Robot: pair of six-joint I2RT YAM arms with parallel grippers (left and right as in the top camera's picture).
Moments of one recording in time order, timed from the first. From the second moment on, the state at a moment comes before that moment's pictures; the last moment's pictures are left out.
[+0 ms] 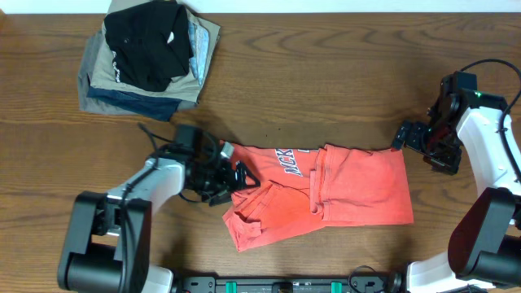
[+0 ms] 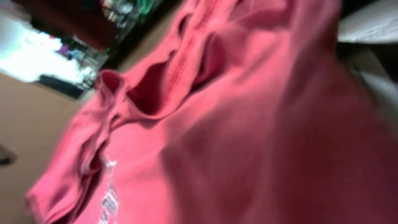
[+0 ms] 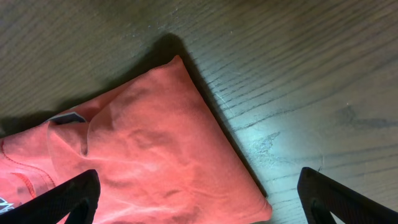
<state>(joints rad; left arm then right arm) -0.19 1.64 0.68 -0.47 0.84 -0.40 -0.20 1.70 1.24 -1.11 -0.06 0.30</state>
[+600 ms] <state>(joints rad) -0.13 1.63 0.75 -0.81 0.50 -0.51 -0.20 1.70 1.24 -1.11 -0.06 0.30</state>
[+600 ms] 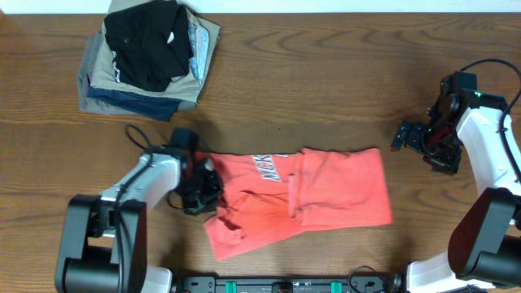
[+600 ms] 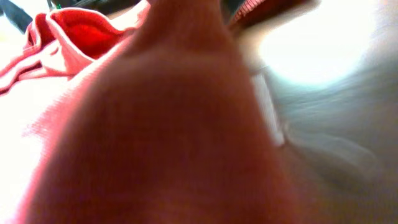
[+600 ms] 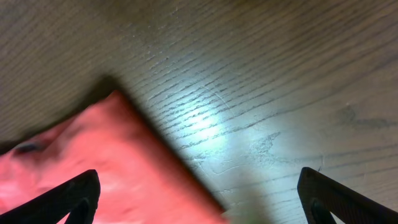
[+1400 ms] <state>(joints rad) -0.32 1.57 1.28 -1.28 0.22 -0.45 -0.20 1.70 1.24 -1.11 -0.06 0.30</state>
